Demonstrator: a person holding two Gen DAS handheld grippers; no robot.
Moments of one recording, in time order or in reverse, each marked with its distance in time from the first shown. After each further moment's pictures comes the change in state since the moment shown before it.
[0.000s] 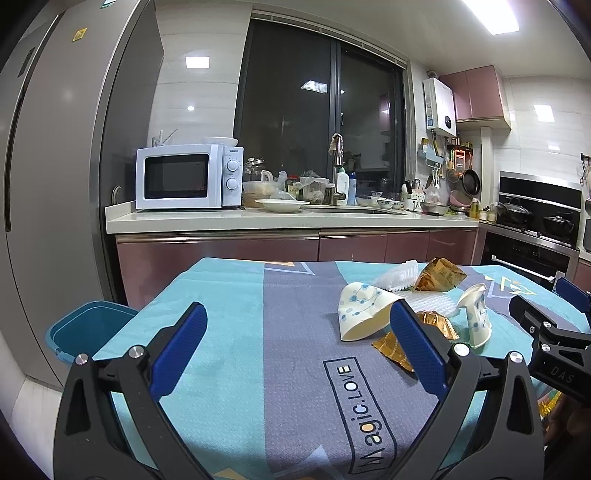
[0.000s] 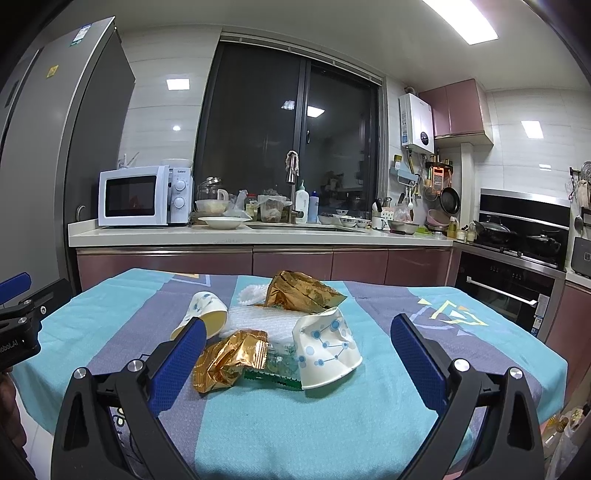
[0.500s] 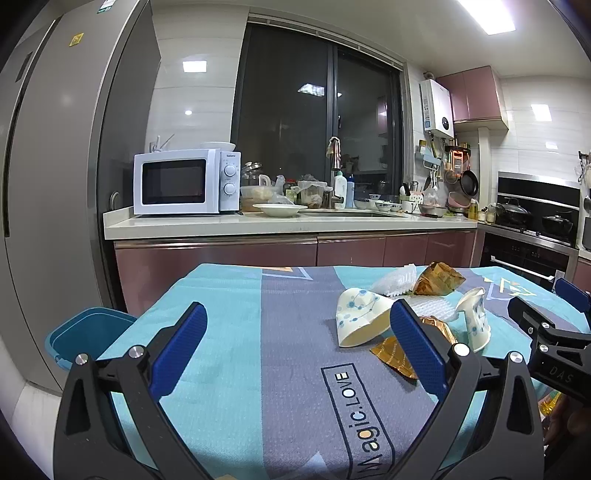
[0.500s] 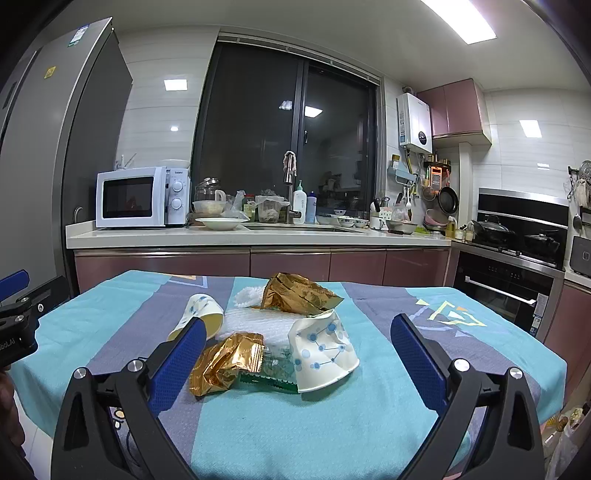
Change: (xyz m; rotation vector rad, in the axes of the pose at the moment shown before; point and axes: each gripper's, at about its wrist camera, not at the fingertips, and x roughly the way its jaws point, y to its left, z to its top) left arm 0.002 -0.003 0.006 0.012 -0.012 -0.005; right arm 0.001 -0.003 0.004 0.004 0.000 -0.005
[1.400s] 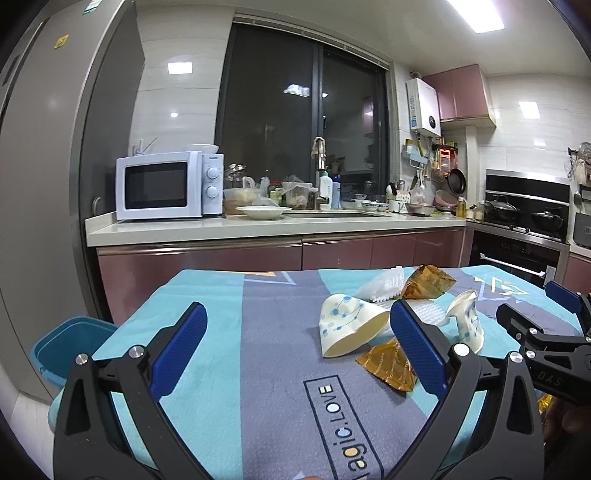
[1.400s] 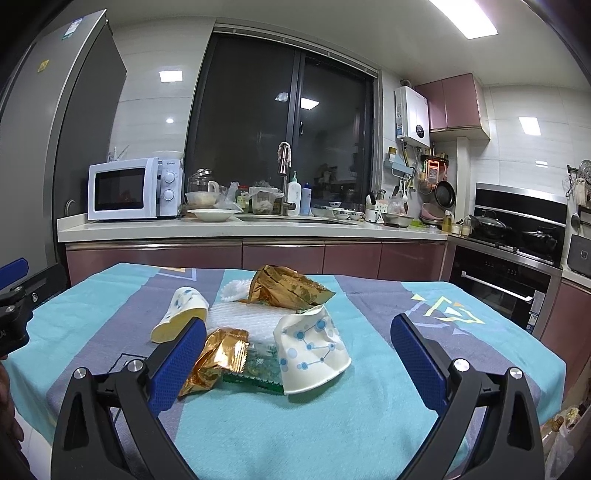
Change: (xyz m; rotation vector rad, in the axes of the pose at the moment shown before) left arm 0.026 -0.015 0.007 0.025 -0.001 -0.061; right arm 0.025 -0.006 -0.002 -0.010 0.034 -0.023
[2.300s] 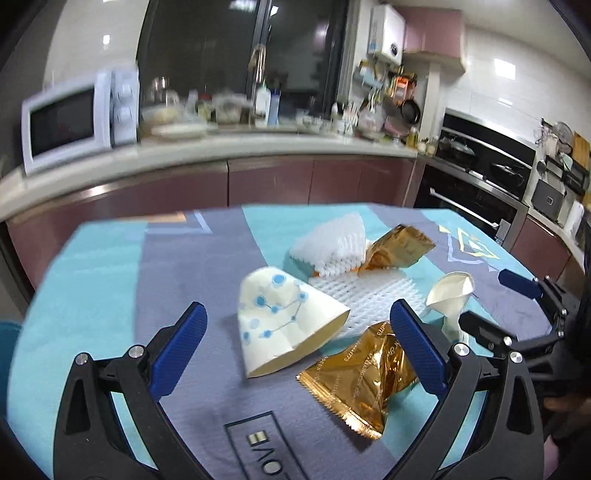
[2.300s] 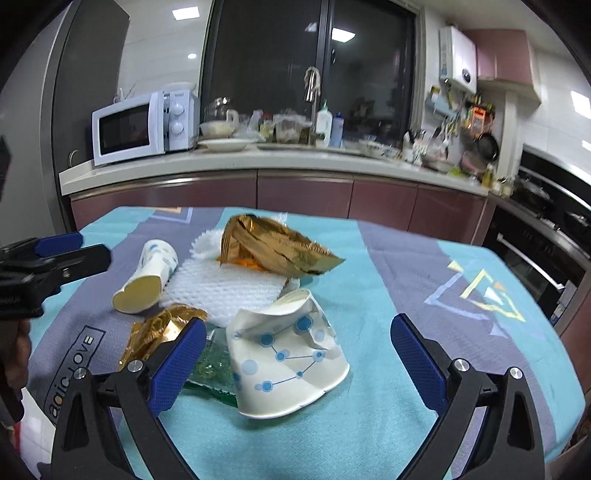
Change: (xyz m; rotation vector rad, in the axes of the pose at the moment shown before) left arm 0.174 -0.040 0.016 -0.017 0.399 -0.280; right arm 0.106 -0.032 0.011 -0.057 0.319 0.150
